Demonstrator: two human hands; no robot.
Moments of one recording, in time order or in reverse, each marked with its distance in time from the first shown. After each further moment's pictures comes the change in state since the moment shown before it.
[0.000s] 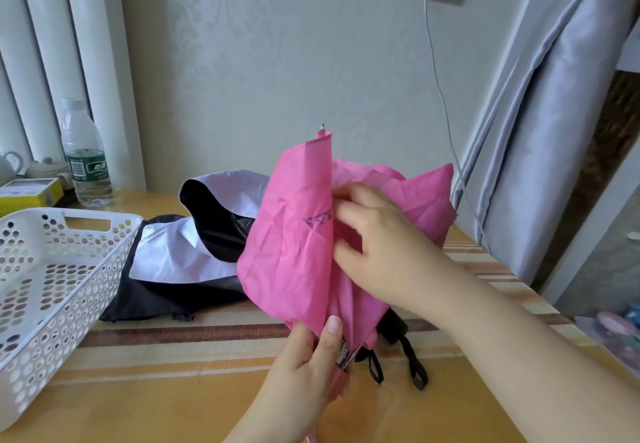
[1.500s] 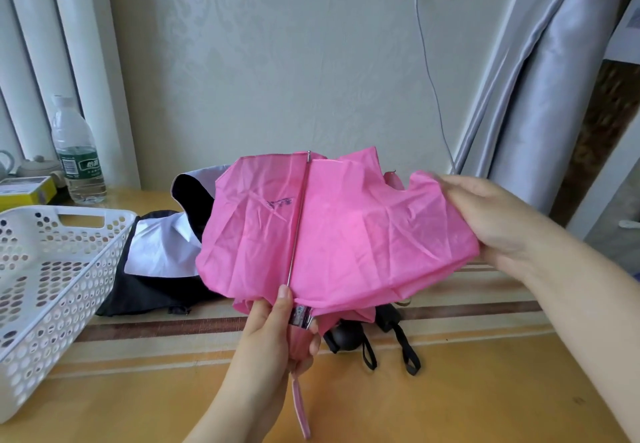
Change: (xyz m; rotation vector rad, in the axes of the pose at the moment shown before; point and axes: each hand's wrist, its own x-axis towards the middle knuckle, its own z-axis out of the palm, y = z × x) left_hand 0.013 -0.005 -0.013 -0.439 0.199 -0.210; right_hand -0.030 0.051 -0.064 0.820 0.016 0.613
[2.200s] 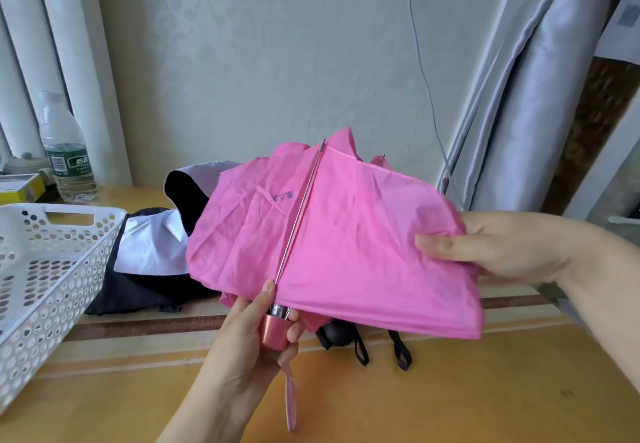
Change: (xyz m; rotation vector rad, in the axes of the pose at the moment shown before) left_hand 0.000 0.011 -0.007 -0.223 -0.147 -0.025; right_hand -0.022 -0.011 -0.017 -0.400 -0.615 0.144
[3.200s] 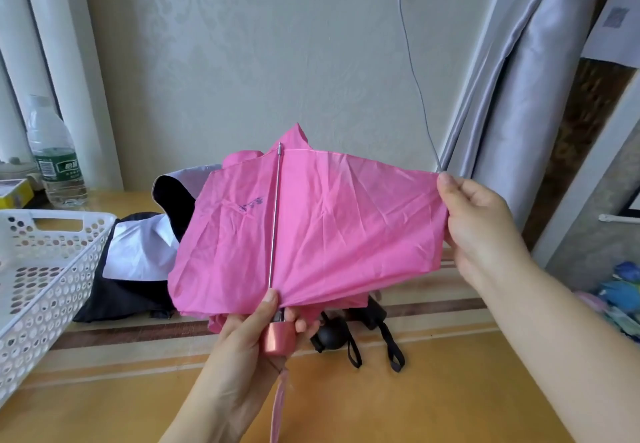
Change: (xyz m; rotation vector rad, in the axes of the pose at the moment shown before) left_hand -0.001 -0.003 0.008 -0.151 -0.013 -0.034; right_hand 0.049 0.028 0.011 0.660 1.144 -0.223
